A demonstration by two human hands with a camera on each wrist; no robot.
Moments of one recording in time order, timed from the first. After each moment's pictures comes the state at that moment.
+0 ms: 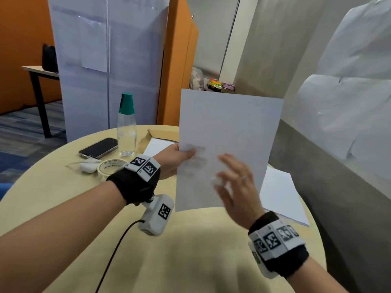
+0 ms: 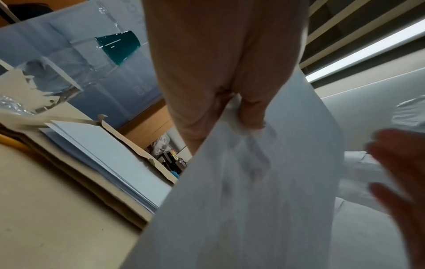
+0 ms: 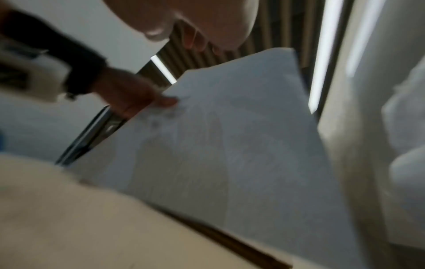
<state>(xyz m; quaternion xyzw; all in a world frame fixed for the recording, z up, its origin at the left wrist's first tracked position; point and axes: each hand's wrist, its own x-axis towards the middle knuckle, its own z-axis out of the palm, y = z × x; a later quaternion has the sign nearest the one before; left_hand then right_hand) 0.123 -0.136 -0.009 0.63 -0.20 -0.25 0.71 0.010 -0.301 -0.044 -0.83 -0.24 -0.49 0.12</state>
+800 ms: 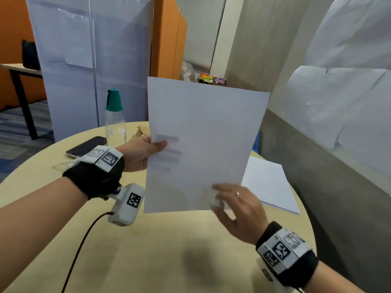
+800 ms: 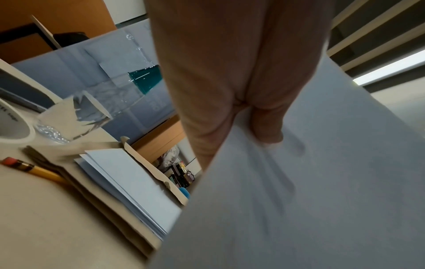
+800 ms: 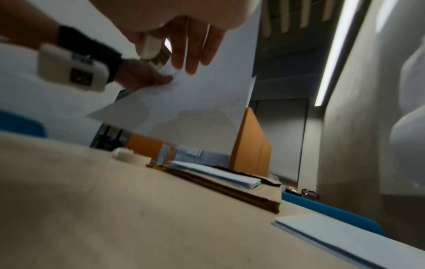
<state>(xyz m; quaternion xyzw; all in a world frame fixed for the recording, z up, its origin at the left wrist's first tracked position) 0.139 -0.093 -0.004 0.56 -0.20 -0.32 0.73 -0.031 -0.317 -0.065 -0.86 -0.26 -0.43 0.06</state>
